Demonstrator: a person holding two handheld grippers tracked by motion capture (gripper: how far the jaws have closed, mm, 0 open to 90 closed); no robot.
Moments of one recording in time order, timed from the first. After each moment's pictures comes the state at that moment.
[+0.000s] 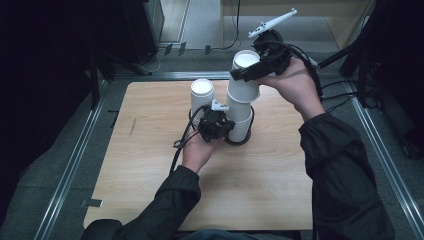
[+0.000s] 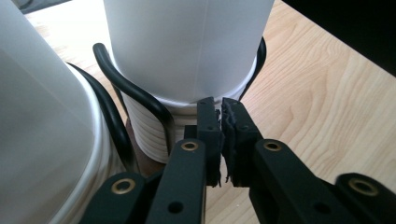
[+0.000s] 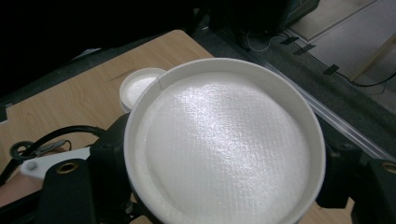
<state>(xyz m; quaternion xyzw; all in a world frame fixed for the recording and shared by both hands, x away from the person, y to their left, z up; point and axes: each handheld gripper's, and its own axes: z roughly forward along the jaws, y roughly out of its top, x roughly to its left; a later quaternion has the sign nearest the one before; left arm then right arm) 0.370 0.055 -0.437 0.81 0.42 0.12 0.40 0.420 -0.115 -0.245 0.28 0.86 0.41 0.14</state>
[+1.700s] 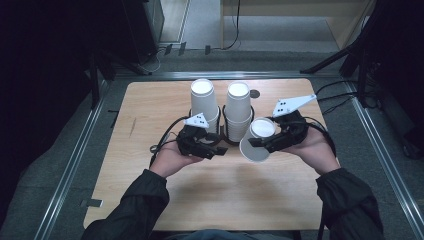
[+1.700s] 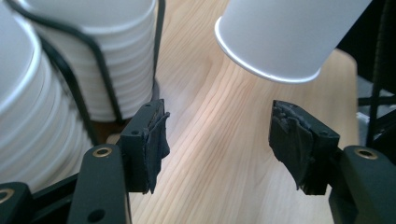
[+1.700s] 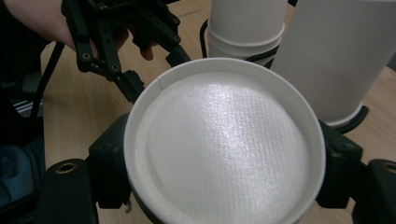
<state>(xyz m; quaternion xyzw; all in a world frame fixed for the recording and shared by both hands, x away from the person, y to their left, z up) 0.334 0.113 -0.442 0.85 0.27 0.02 0.44 0.339 -0.176 -0.375 0.19 0.87 0.44 0.06</state>
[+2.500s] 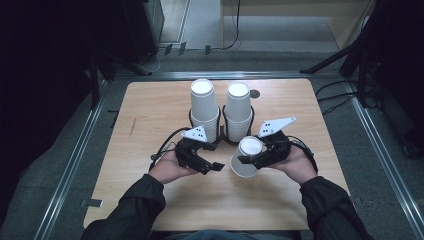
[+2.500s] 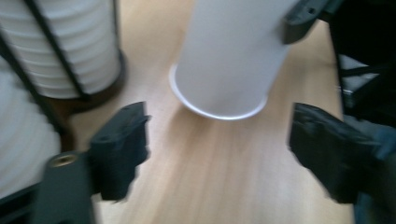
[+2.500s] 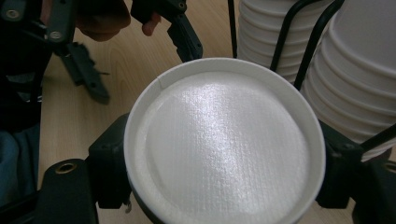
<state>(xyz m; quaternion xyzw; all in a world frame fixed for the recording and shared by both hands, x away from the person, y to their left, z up) 0.321 0.118 -0.466 0.88 0.20 -0.03 0.44 0.333 -0.156 -0.443 0.19 0.88 0.44 0.03</state>
